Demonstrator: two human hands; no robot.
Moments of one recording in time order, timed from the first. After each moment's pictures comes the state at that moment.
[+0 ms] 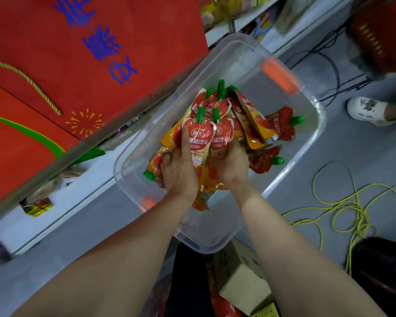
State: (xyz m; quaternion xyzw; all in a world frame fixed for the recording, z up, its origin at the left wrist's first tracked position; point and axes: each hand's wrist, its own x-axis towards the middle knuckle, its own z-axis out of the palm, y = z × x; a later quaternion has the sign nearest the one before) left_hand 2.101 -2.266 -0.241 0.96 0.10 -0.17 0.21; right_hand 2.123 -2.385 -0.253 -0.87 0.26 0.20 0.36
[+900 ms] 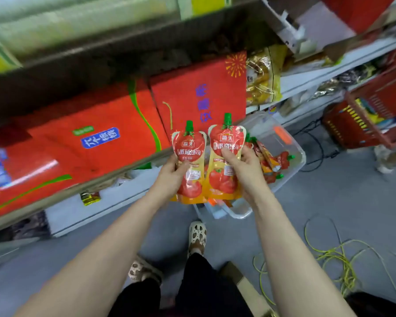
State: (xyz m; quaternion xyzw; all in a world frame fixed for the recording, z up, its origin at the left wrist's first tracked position) left_hand 2.002 -2.096 0.000 0.69 0.22 -0.15 0.67; right_hand 2.041 -2.279 0.017 -0.69 0.15 0.18 0.68
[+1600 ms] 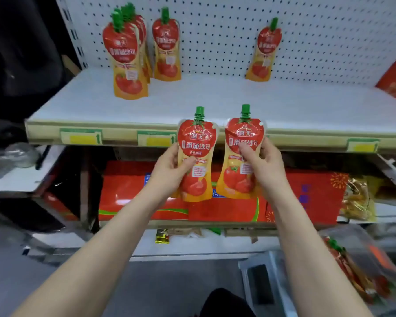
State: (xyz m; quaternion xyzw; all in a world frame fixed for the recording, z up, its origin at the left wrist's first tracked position) left_hand 1.846 -1.785 0.197 0.67 0.16 0.19 0.70; right_hand 1.966 -1.960 0.218 -0.70 -0.21 0.10 0.67
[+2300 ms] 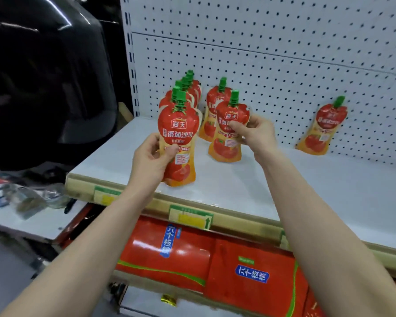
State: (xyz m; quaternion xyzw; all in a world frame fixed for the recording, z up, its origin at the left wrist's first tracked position) left_hand 1.892 -1.627 0.285 0.61 0.23 0.44 0.62; right_hand 2.116 -1.717 0.324 -0.70 -0.32 0.14 0.63
